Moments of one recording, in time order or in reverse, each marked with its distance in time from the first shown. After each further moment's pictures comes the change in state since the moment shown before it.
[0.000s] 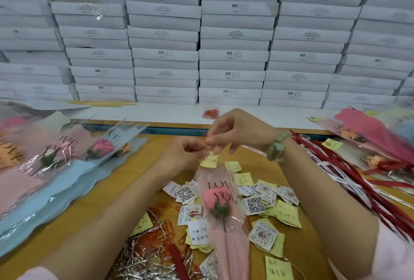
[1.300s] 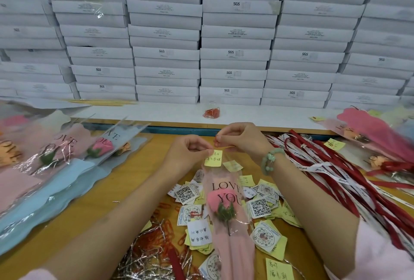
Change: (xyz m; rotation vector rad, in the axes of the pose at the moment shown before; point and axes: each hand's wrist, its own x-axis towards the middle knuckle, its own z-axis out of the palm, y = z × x) left_hand -0.004 0.012 0.014 -0.114 0.139 -0.029; right_hand 0.011 0.057 0.012 0.322 0.355 0.123
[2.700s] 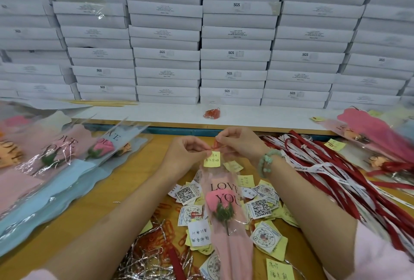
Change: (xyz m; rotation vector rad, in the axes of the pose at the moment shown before) left_hand -0.001 -0.001 -0.002 -0.028 0.028 -0.038; right_hand -0.002 -0.002 0.009 -0.009 -0.008 0.105
